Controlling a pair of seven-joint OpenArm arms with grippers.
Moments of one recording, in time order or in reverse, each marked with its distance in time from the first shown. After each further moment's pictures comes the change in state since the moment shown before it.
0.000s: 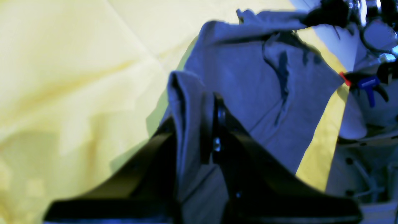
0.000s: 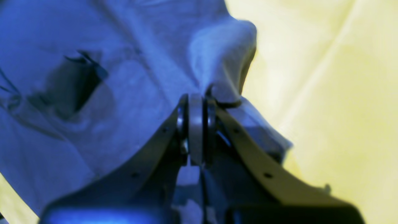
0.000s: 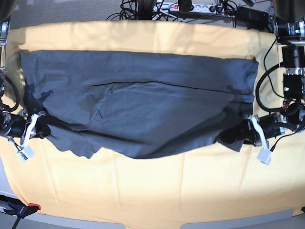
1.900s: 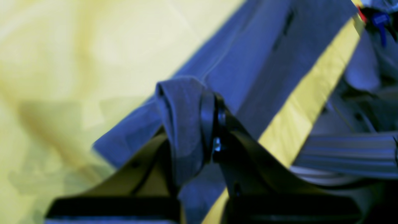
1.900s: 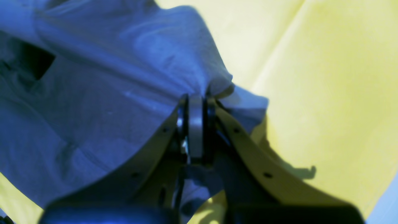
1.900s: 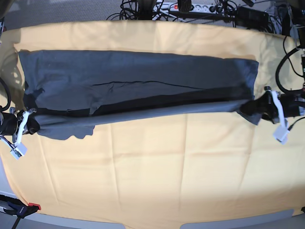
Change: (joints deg) left arm 11.3 -8.7 -10.8 11.5 -8.3 2.4 15.0; right arm 0.1 2.7 0.0 0.1 -2.2 0.0 -4.3
